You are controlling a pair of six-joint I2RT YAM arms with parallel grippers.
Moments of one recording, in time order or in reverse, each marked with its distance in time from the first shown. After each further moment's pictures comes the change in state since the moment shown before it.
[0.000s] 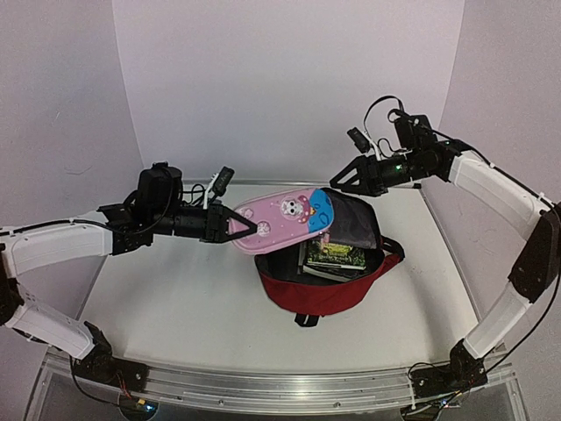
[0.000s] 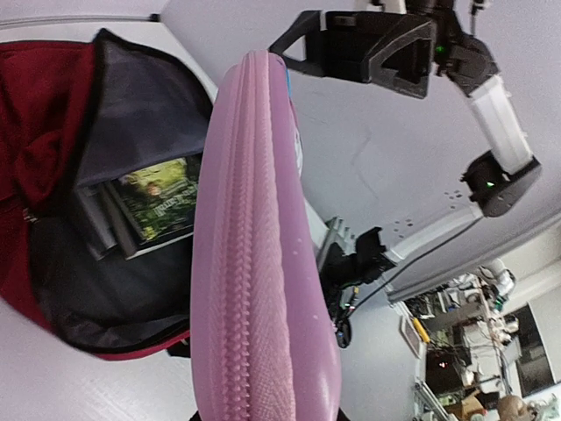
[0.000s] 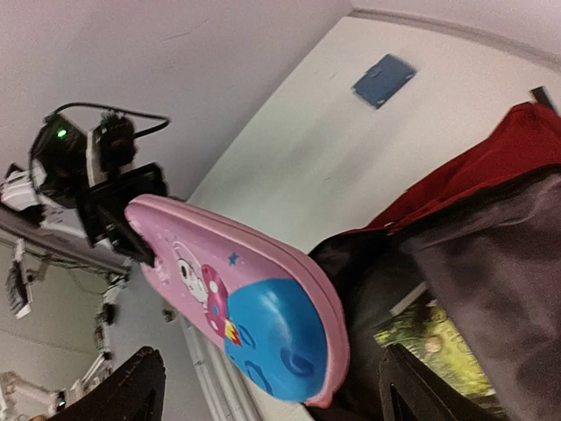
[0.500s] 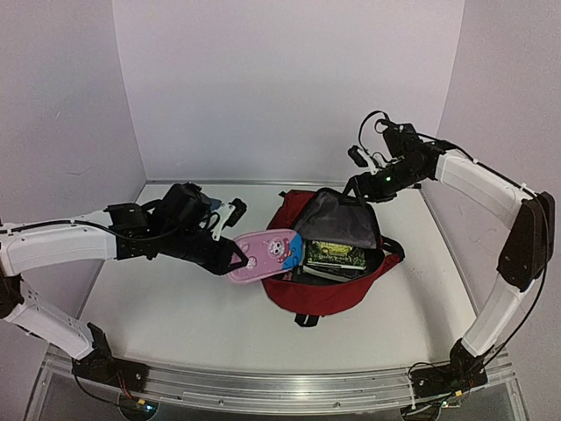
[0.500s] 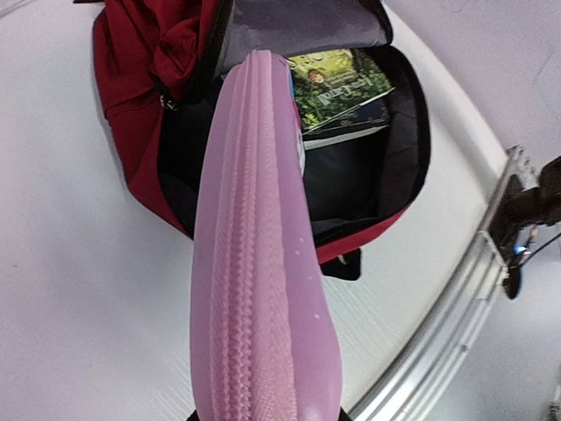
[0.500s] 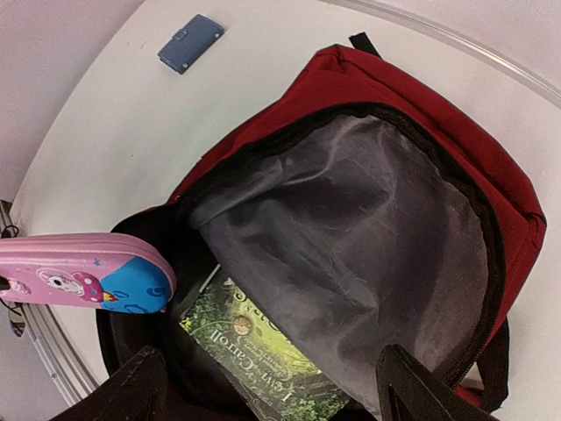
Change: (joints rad) left arm -0.225 0.043 0.116 -0.505 -0.571 0.247; right arm 0.000 0.105 0.043 -0.121 0.459 -0.164
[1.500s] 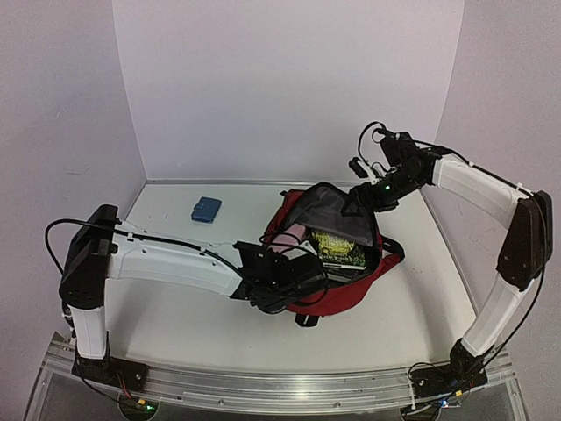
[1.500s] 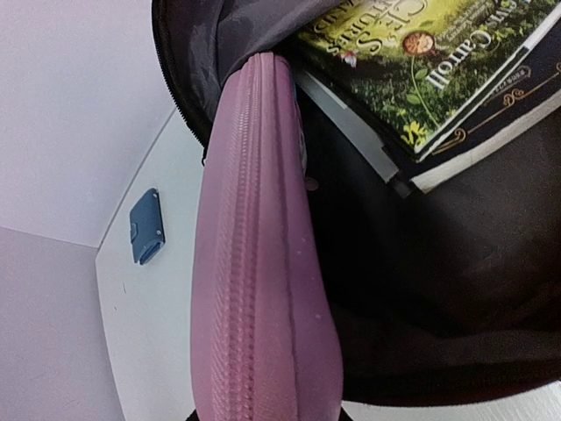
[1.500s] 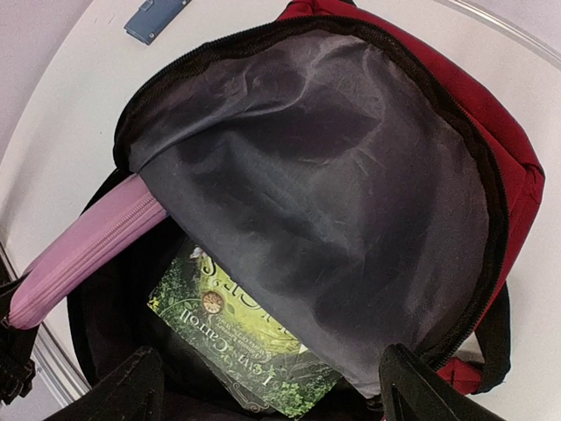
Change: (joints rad) left arm -0.344 0.631 0.464 -0.243 -0.955 0.151; right arm 0.000 0.004 -0.048 -0.024 0.044 0.003
